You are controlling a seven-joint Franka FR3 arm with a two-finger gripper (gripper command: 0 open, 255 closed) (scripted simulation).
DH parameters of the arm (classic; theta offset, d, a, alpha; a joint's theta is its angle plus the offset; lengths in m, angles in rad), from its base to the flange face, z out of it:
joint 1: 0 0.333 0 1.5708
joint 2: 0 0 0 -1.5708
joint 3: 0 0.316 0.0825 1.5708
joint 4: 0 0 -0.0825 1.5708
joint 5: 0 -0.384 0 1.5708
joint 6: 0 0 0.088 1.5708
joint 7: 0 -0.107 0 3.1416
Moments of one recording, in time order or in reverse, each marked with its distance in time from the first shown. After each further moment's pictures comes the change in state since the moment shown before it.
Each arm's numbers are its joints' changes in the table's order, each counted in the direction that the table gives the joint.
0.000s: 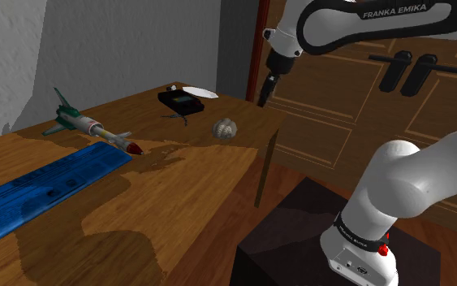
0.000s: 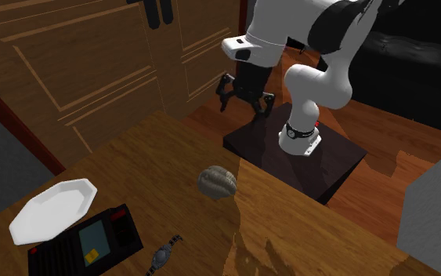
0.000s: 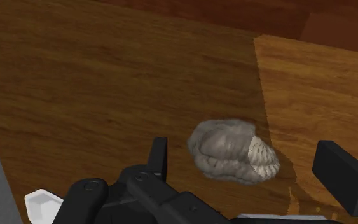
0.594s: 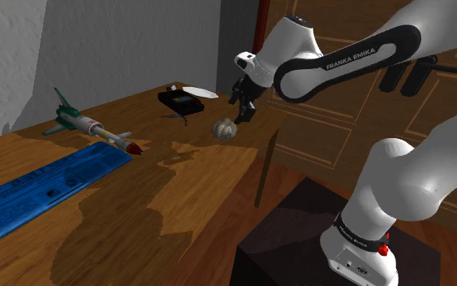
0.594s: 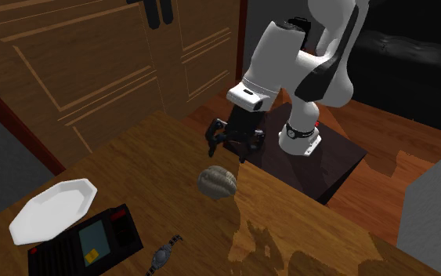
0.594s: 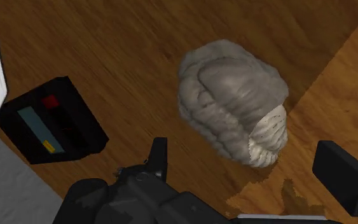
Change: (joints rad) arm 0.179 -0.181 -0.118 -0.148 0.105 -0.563 0.480
